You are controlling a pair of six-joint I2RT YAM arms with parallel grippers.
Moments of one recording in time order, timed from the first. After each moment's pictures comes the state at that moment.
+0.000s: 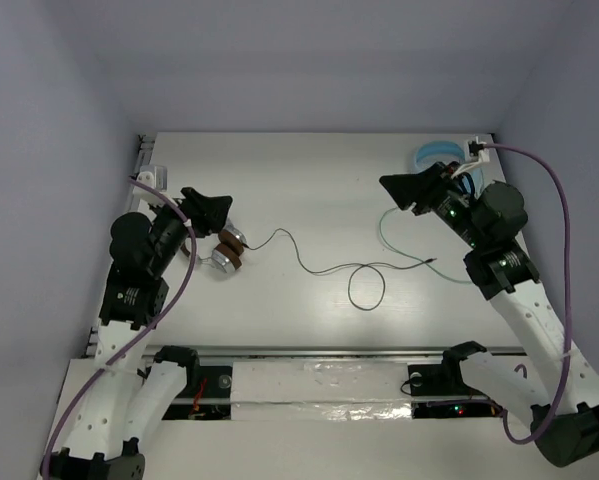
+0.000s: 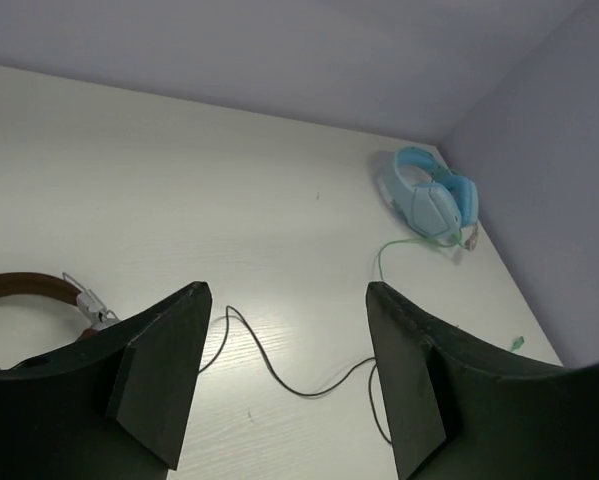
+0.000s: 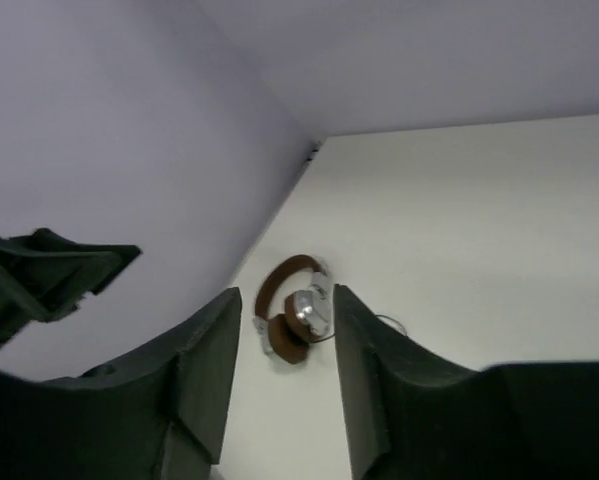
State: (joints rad) left arm -0.15 0.69 0.84 -0.19 0.25 -0.48; right arm 0.32 0.91 0.98 0.03 -0.33 0.65
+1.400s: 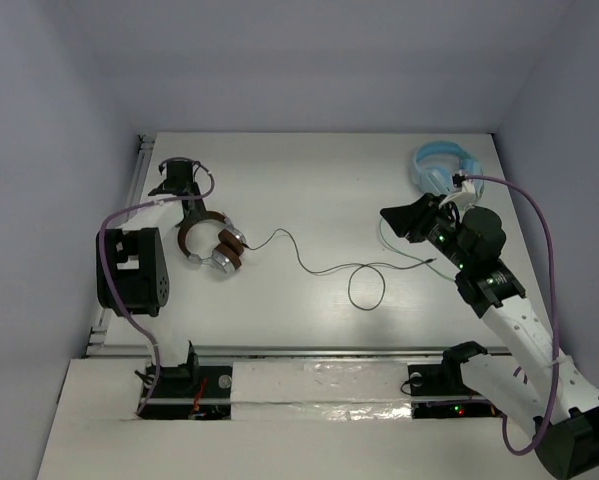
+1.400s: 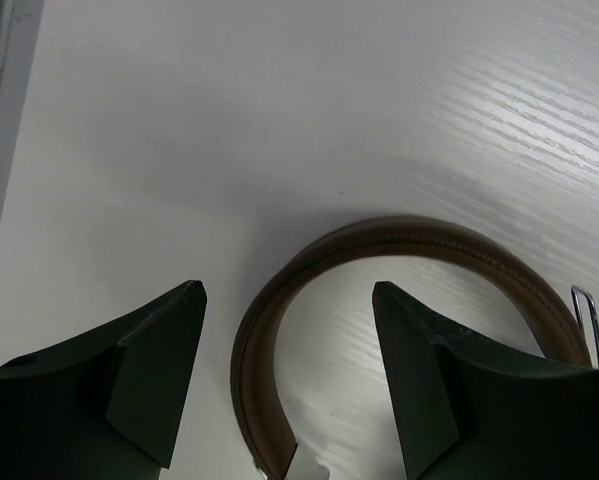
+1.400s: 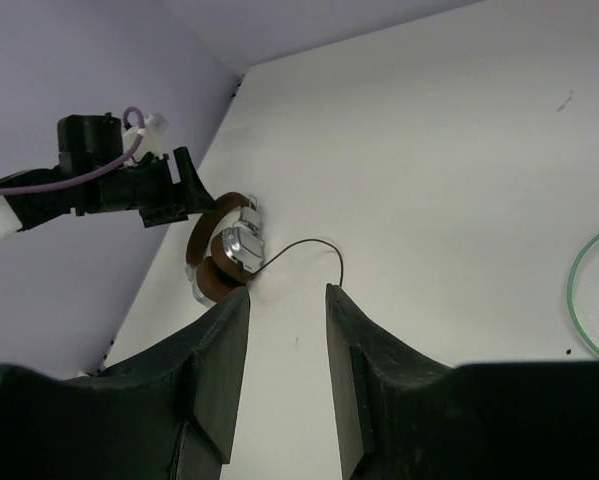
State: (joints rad) left arm 0.01 1.75 1.16 -0.39 -0.34 -0.26; right arm 0.32 0.81 0.72 0.02 -0.27 0.63
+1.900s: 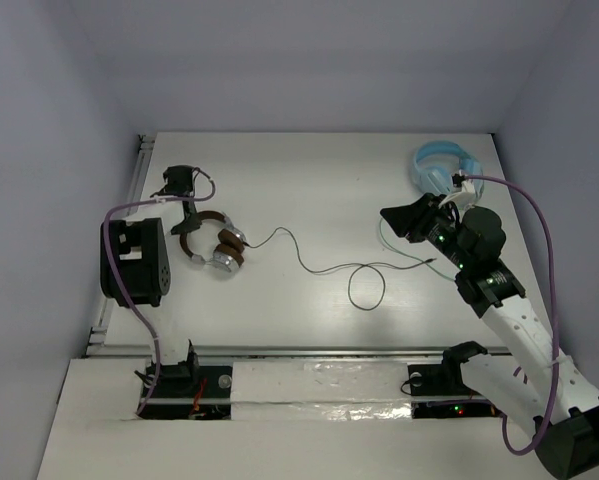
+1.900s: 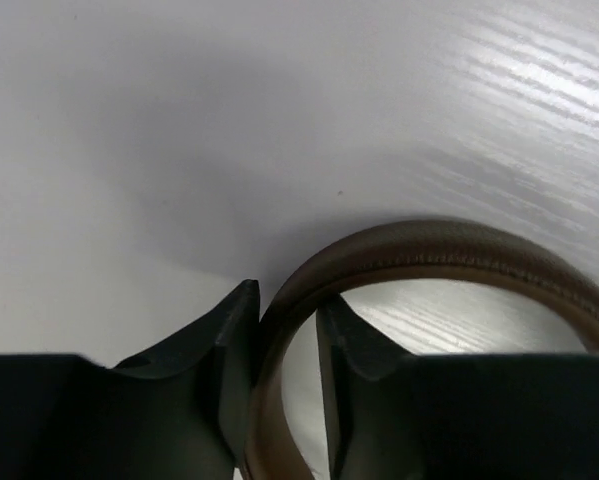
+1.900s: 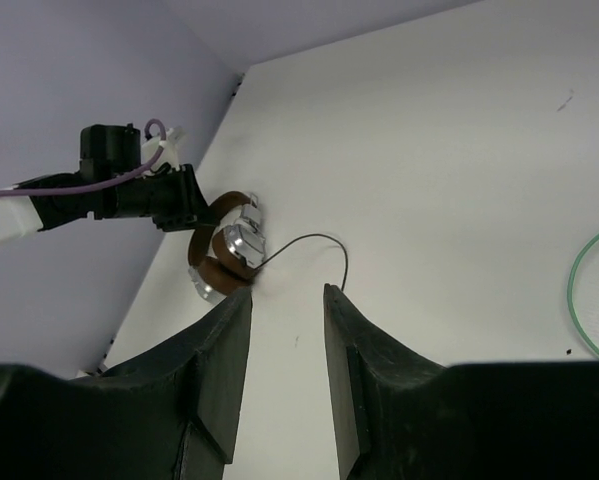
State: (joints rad) left arm 0.03 1.85 1.16 -0.36 -0.28 -0.22; right arm 0.32 0.81 0.72 0.02 -0.27 0.63
